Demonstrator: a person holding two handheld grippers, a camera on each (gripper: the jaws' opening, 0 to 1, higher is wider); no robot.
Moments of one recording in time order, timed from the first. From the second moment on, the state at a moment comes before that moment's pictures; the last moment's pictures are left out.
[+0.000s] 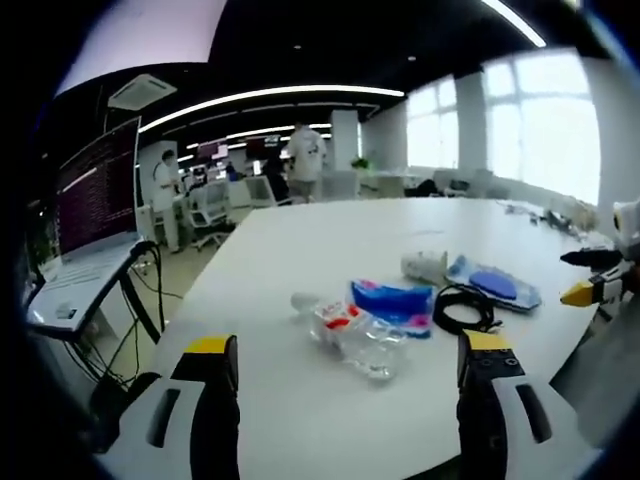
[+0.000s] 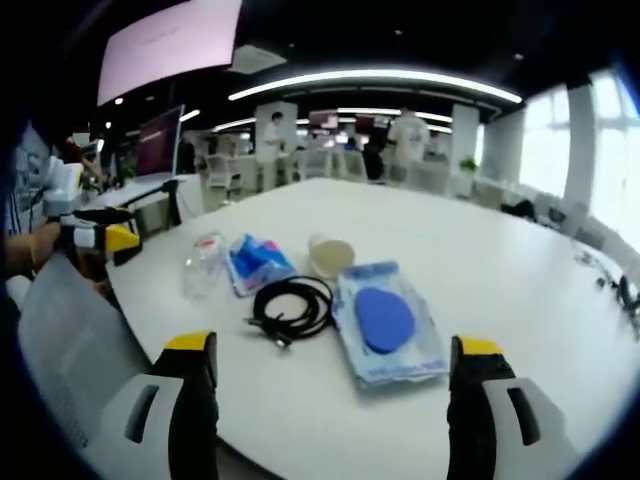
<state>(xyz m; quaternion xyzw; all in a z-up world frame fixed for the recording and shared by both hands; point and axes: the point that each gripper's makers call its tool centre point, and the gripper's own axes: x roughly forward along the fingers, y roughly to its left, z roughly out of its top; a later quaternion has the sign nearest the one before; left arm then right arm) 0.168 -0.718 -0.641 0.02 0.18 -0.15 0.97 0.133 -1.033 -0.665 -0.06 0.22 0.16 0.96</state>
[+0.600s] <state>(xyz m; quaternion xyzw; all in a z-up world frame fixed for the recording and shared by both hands) 0.167 -0.715 -0.649 0.00 0.22 -0.15 0.96 0.135 -1.039 -0.664 -0.05 0.22 0.15 0.96</state>
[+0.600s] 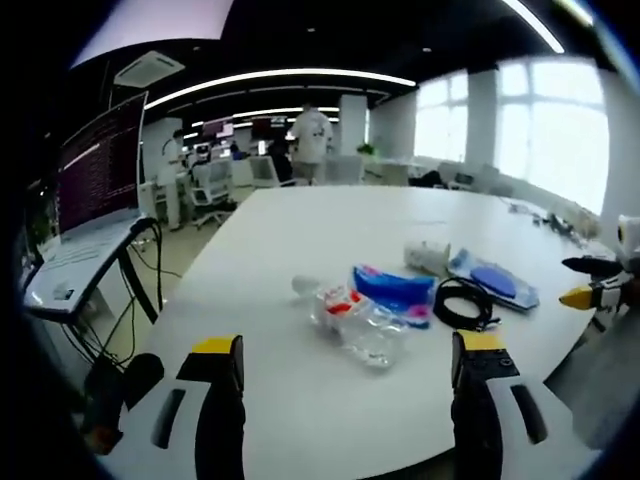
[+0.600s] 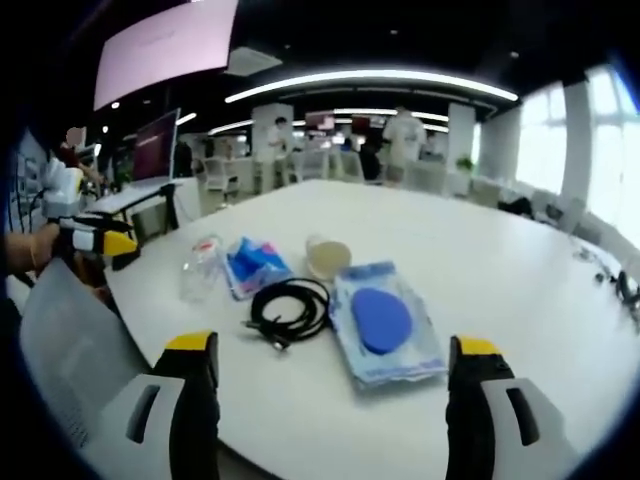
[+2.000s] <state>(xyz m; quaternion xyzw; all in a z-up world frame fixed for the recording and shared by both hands) 0.247 -0.740 -0.682 -0.08 0.28 -0.10 0.95 0.136 -1.046 -0.677 -0.06 0.25 0.14 0.96</state>
